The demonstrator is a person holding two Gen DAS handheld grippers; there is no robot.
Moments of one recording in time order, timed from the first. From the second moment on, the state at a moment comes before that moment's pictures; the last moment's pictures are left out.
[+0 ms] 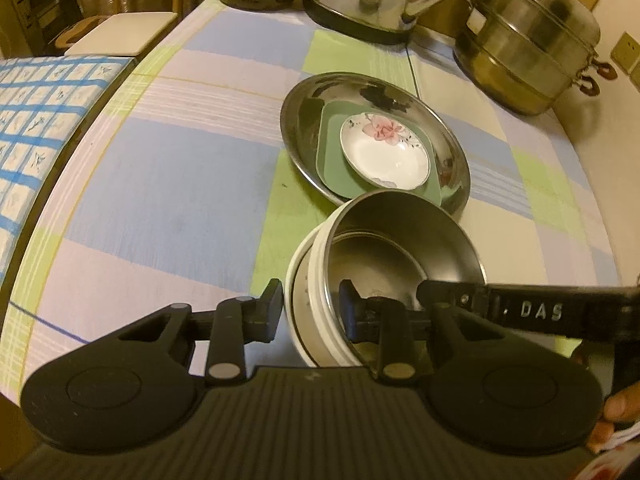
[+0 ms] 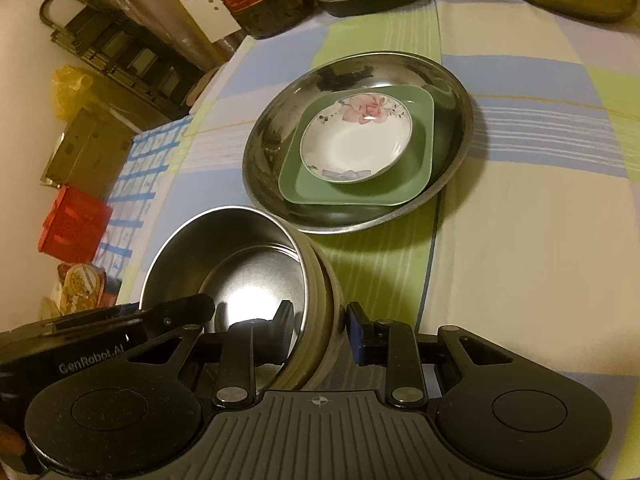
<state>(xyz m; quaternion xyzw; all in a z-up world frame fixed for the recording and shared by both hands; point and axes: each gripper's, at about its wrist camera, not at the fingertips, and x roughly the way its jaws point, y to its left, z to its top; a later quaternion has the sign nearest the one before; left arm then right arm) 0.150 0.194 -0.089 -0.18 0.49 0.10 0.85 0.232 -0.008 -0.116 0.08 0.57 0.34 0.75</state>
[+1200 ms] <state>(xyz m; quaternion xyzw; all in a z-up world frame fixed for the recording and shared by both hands) 0.144 0.187 -0.079 -0.17 0.49 0.07 0.85 0.225 -0.012 -0.105 0.09 0.56 0.30 0.76</state>
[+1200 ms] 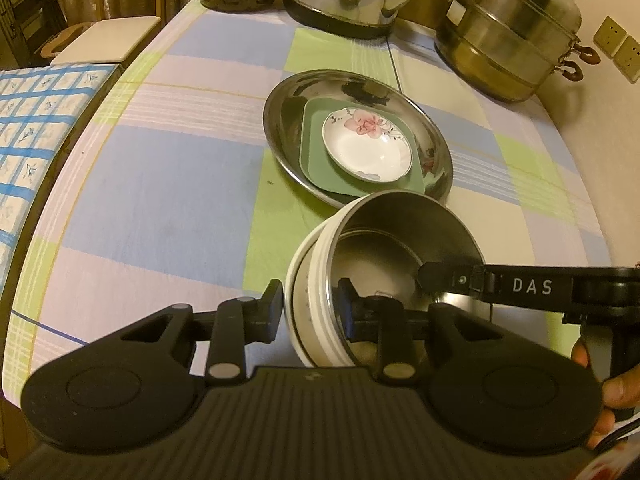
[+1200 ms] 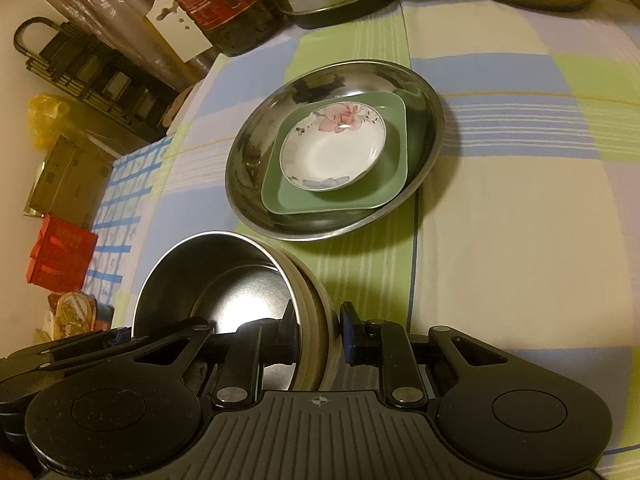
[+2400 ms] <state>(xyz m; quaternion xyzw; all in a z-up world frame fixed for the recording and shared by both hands) 0.212 0.190 -0.038 -0.16 0.44 0.04 0.88 0.289 -0.016 -0.055 0.11 0.53 0.28 0.80</state>
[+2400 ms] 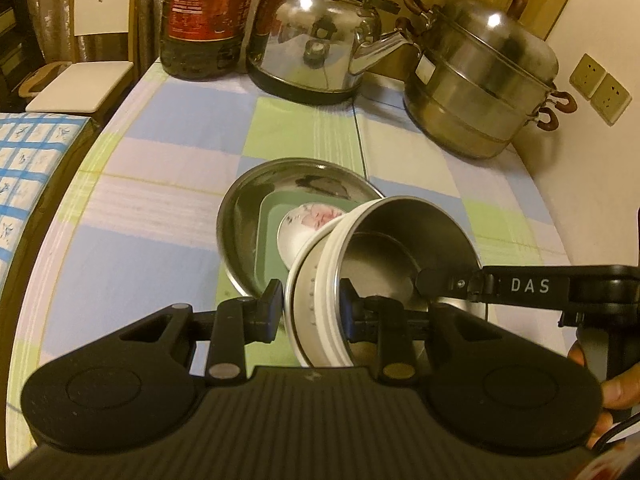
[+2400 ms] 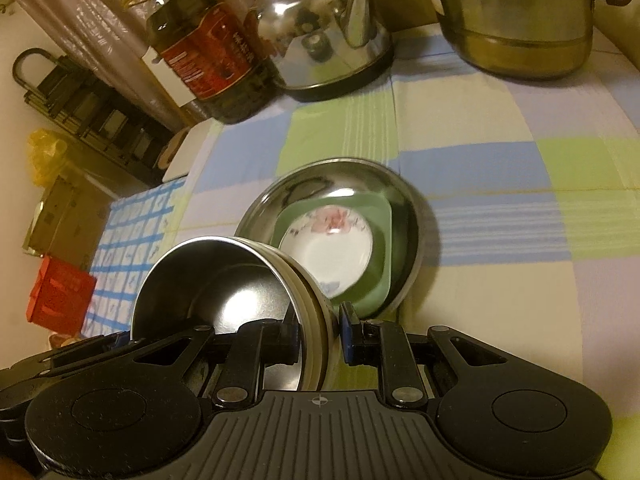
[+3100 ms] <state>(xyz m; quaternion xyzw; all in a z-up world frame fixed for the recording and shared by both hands) 0.311 0.221 -0.054 -0.18 0.47 0.02 0.86 0.383 0.007 -0.070 0.11 0.56 0.25 0.78</state>
